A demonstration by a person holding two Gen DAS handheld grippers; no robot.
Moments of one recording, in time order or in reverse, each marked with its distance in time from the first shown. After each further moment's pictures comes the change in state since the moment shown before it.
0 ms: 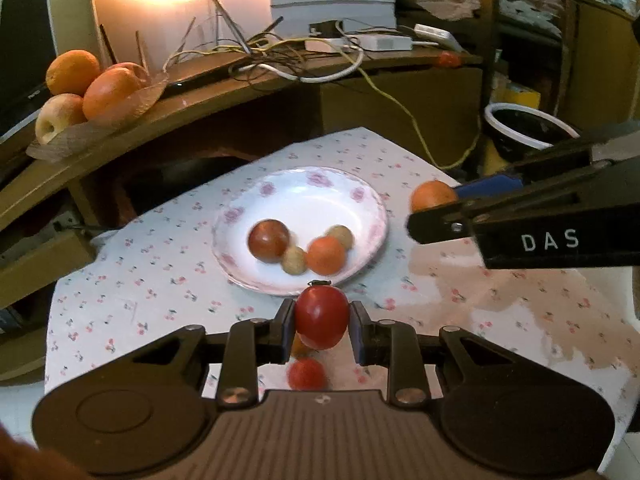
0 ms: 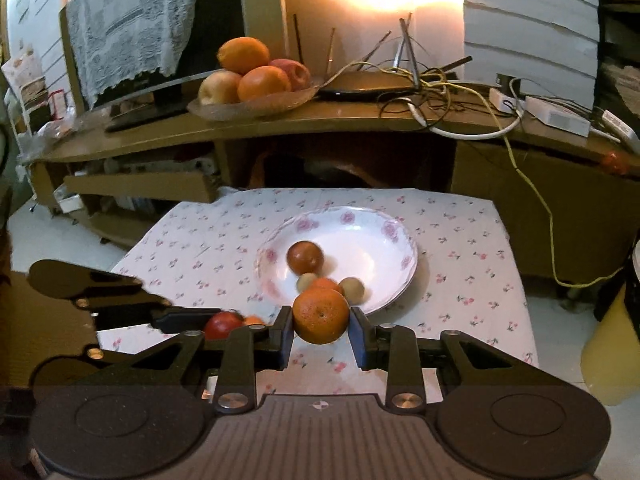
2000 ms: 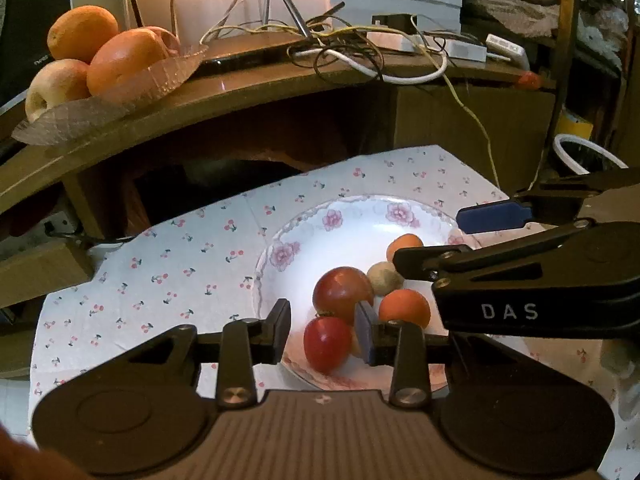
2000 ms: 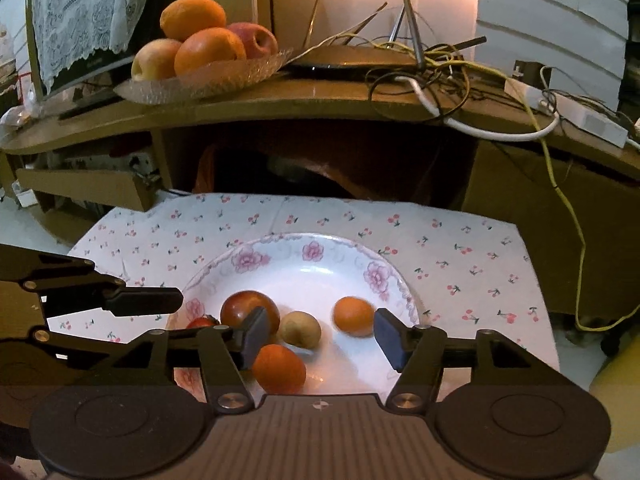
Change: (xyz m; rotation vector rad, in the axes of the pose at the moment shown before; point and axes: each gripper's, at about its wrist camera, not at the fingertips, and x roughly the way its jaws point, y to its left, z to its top) left arm 0.082 0.054 0.037 -0.107 0.001 0.047; right arm 0.114 -0.020 0.043 -0.047 0.017 -0.043
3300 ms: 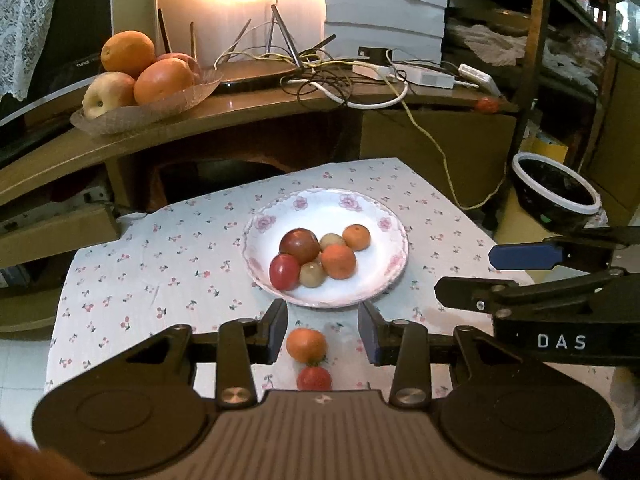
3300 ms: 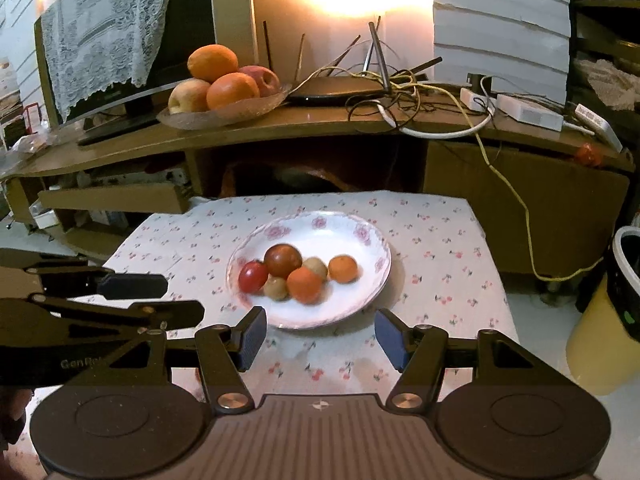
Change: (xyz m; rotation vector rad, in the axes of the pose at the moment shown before) left arm -0.108 -0.034 -0.046 -0.057 -0.045 -0.020; right arm -0.119 0.017 -0.056 0.072 -0.043 -0.013
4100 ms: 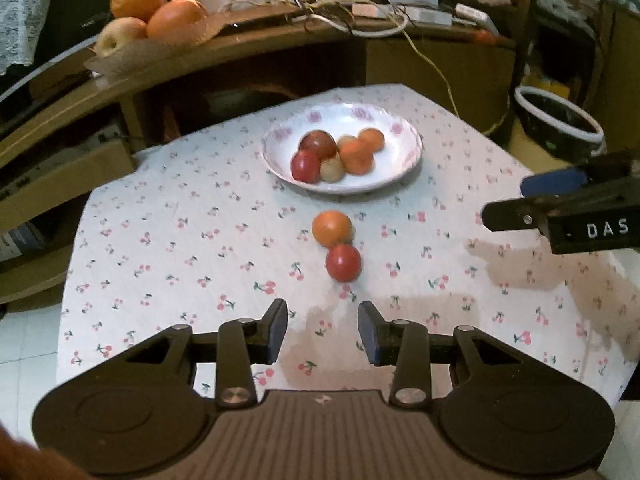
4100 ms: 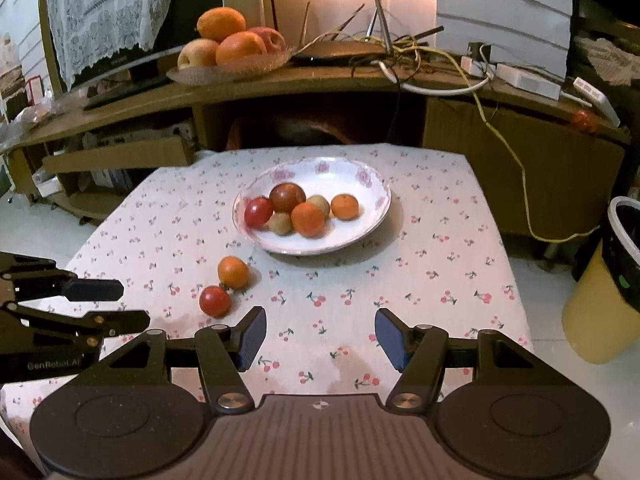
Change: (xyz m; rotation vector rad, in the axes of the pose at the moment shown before) left arm -0.007 0.013 -0.063 0.061 0.136 0.025; right arm -0.008 0.004 -0.037 -0.020 0.090 0.002
